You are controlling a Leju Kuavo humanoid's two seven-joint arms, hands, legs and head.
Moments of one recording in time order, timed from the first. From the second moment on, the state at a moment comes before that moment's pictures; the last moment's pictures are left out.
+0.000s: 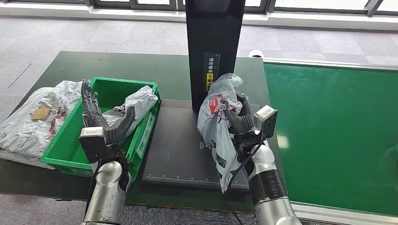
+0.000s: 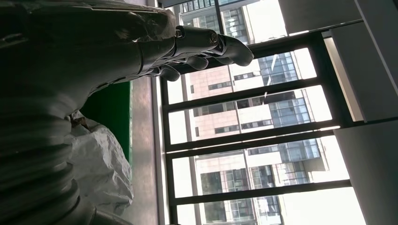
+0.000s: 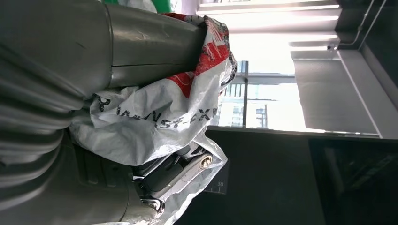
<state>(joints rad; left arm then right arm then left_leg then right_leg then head) -0.26 -0.31 0.05 -1.25 -0.26 0.45 -0.70 -0.45 0.34 0.13 -0.99 0.08 0.40 -0.70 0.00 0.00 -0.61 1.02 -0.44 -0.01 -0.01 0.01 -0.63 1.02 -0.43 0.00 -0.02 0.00</state>
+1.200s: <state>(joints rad) -0.26 -0.29 -0.01 -1.20 -0.24 0.55 -0.70 -0.51 0.30 0.12 -0.62 0.36 -0.40 -0.61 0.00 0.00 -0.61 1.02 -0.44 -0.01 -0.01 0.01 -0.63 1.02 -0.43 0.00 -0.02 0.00</state>
